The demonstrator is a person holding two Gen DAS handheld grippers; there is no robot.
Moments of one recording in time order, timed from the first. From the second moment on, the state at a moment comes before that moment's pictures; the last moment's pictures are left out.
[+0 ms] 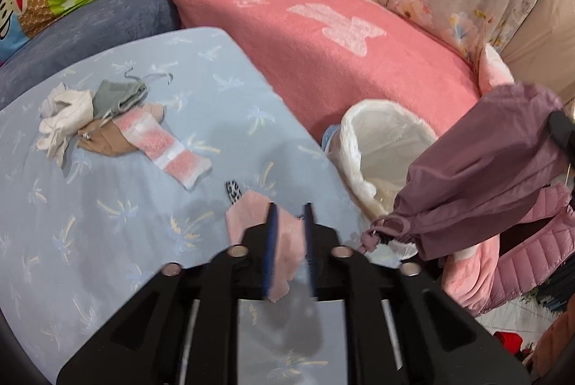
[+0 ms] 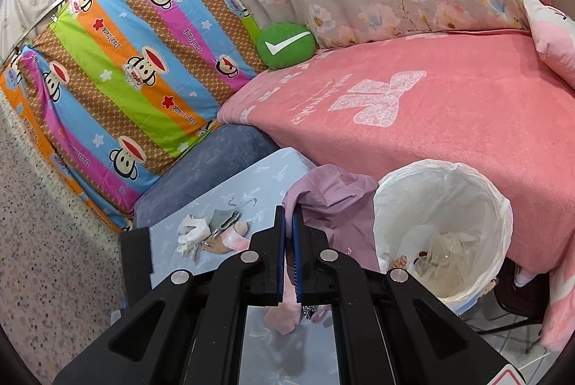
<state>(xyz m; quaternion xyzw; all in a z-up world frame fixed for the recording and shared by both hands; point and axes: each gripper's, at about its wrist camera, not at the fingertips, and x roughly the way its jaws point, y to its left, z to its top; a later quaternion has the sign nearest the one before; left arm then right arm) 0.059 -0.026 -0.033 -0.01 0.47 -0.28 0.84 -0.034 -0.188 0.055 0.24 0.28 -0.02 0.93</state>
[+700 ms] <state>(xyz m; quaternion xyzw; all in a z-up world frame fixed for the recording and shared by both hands) 0.047 -0.018 -0.061 0.01 0.49 -0.26 0.83 -0.036 -0.189 0.051 0.24 0.28 -0.02 0.93</state>
